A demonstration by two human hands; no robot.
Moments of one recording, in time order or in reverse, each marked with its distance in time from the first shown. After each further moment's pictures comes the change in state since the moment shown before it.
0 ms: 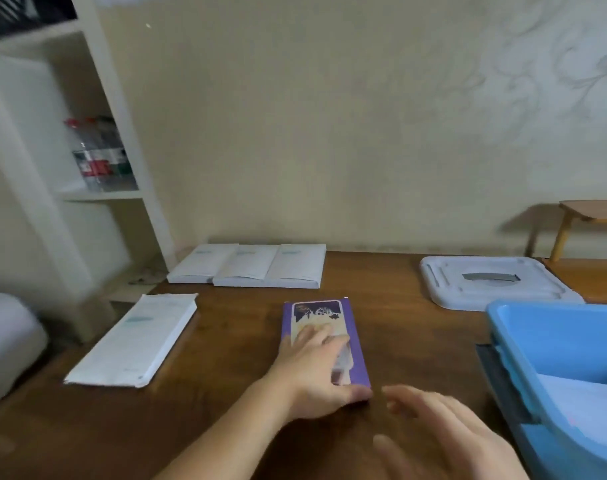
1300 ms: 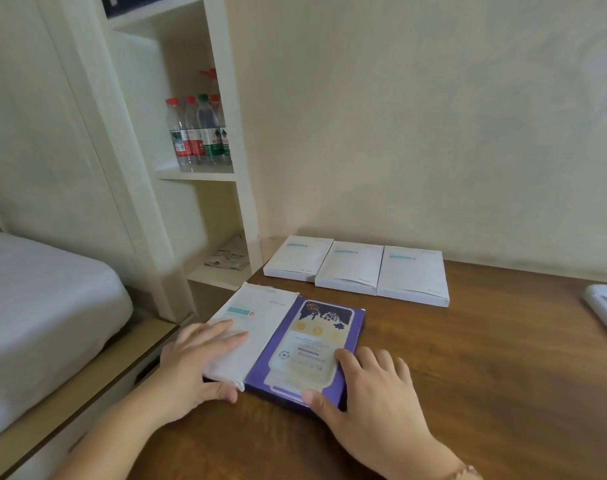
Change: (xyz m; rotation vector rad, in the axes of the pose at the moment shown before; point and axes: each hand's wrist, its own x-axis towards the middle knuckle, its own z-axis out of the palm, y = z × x) left_hand -0.100 -0.325 -0.048 -0.097 0.177 -0.305; right_hand 0.135 -0.076 0.120 -0.167 -0.253 0.081
